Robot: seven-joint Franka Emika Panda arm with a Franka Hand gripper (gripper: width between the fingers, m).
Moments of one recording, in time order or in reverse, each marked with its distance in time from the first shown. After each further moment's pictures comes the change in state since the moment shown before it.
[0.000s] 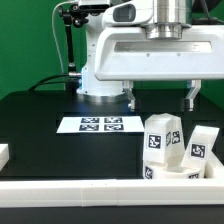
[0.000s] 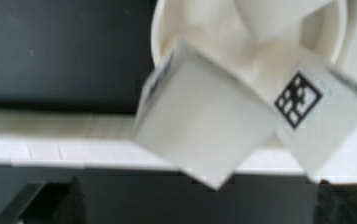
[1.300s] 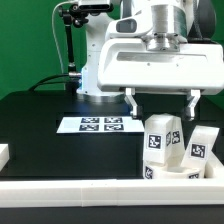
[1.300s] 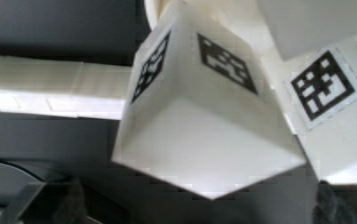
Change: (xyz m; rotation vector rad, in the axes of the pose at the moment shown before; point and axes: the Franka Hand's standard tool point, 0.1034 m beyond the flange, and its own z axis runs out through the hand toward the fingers) arm 0.004 -0.004 0.010 -0.047 0.405 -0.049
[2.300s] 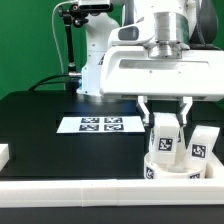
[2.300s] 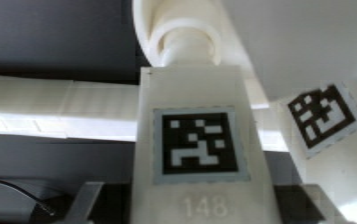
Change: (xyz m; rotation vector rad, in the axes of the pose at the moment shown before) arm -0.008 -0.006 0.011 0.000 -0.022 0.017
